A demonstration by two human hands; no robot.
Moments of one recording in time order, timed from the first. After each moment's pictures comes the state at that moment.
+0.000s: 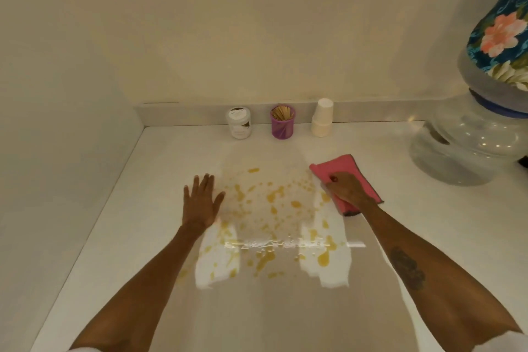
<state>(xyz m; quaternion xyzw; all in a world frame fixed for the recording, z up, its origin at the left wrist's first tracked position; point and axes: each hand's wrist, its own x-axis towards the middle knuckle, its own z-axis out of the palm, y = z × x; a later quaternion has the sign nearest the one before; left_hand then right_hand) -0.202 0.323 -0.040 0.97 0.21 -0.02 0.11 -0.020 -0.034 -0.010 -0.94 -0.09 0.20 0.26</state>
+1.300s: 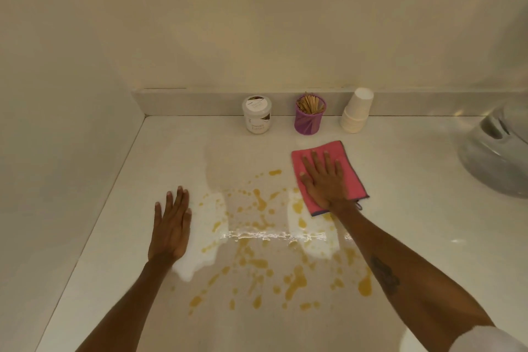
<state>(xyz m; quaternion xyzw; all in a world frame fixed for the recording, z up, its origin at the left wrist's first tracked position) -0.253 0.434 -0.112 0.97 0.20 0.04 0.13 0.003 0.099 -0.092 -0.96 -0.25 0.09 0.07</state>
